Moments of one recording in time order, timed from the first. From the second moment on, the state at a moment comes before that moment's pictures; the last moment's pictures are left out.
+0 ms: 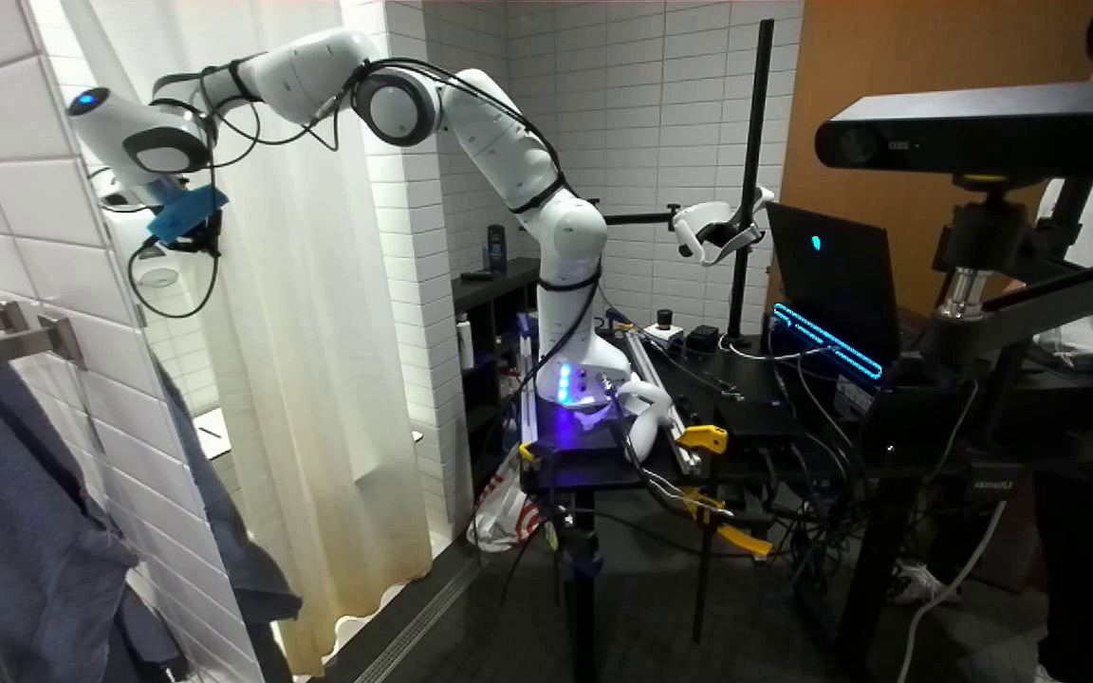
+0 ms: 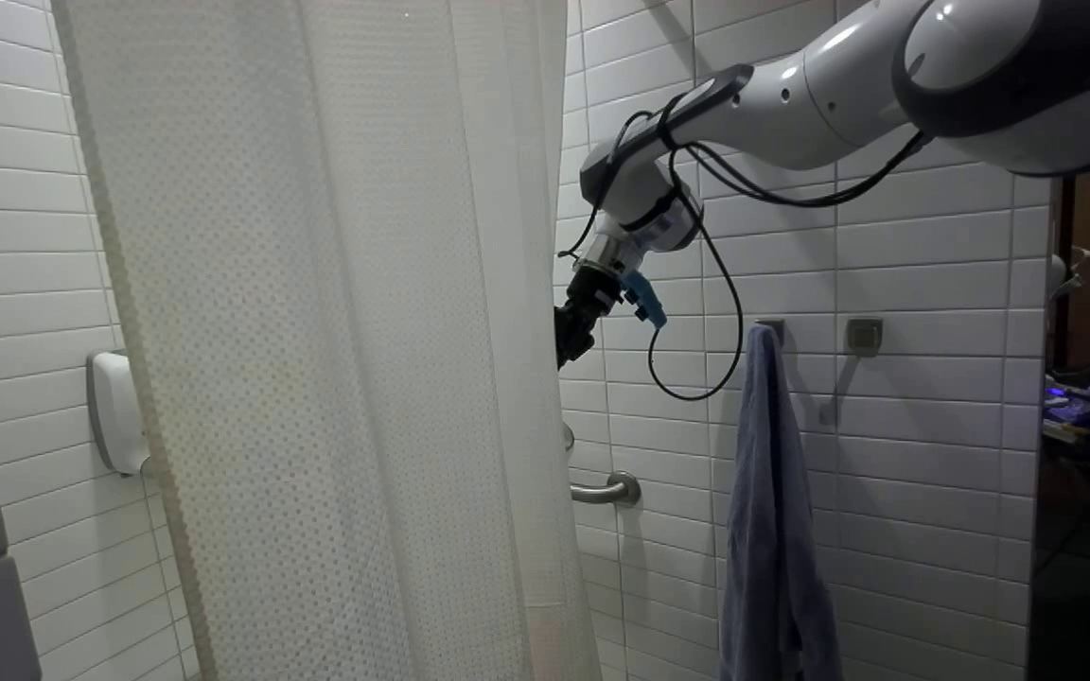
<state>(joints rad) -0.21 0.62 0.28 -1.26 0.49 1.88 -0.72</state>
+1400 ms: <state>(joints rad) -0.09 0.62 0.30 -1.31 0.64 1.78 -0.81</state>
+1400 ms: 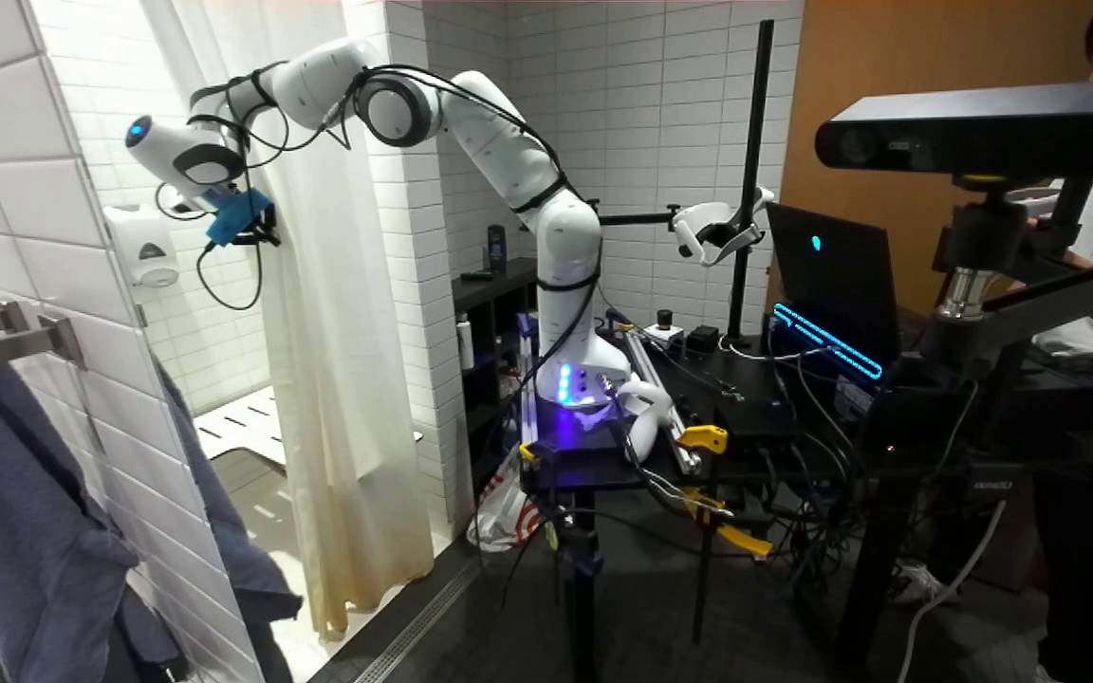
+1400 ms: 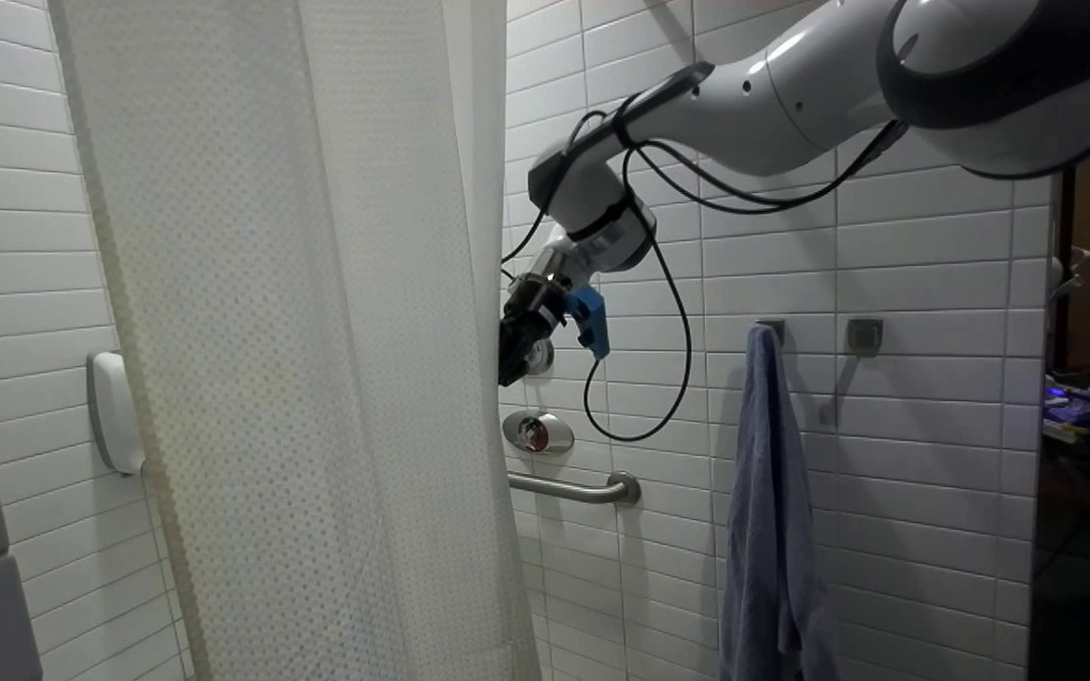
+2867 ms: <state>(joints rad) 0.06 0.62 0.31 -1.35 0.73 1.70 -0.83</state>
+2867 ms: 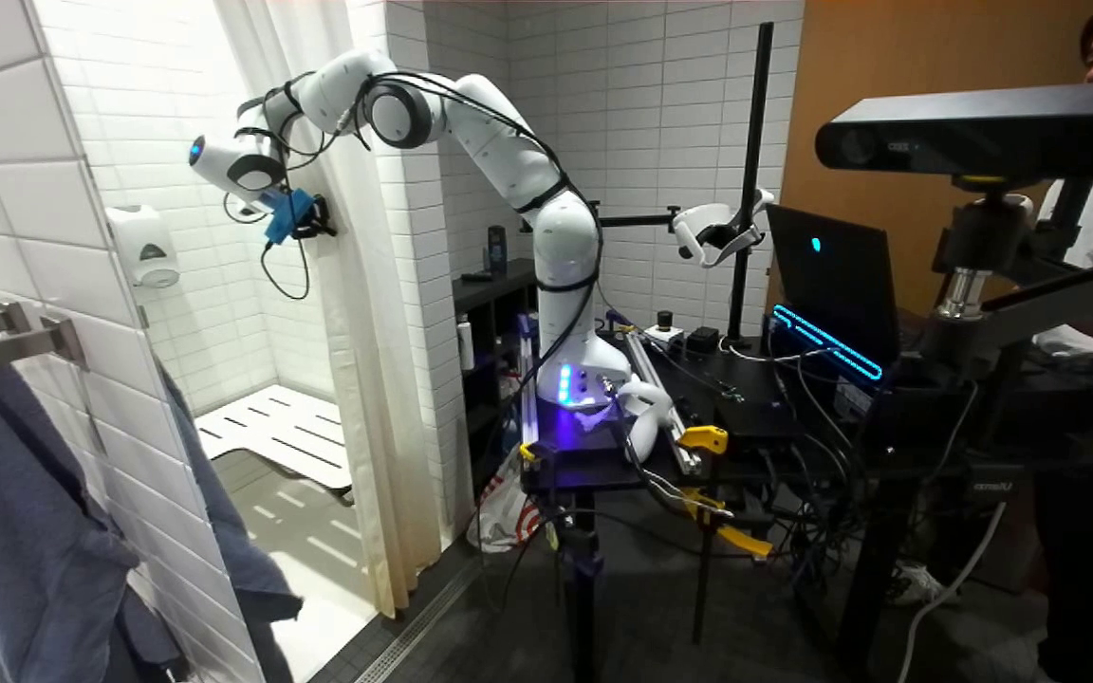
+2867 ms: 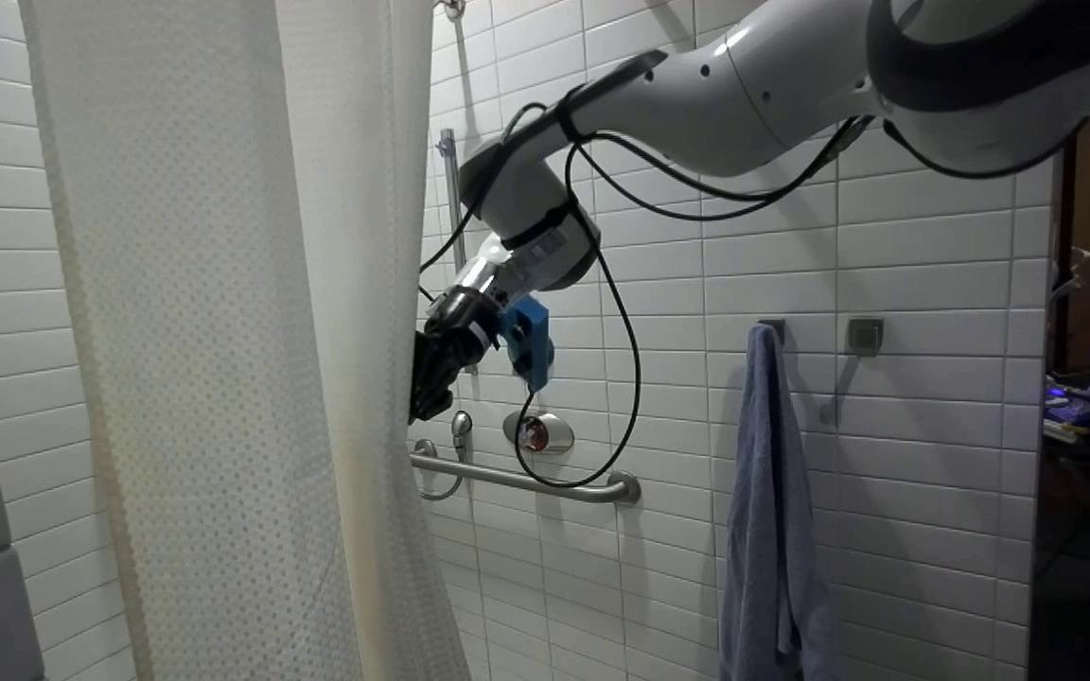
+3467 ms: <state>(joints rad) 0.11 0.63 0.32 -1.36 0.77 1.69 -0.83</state>
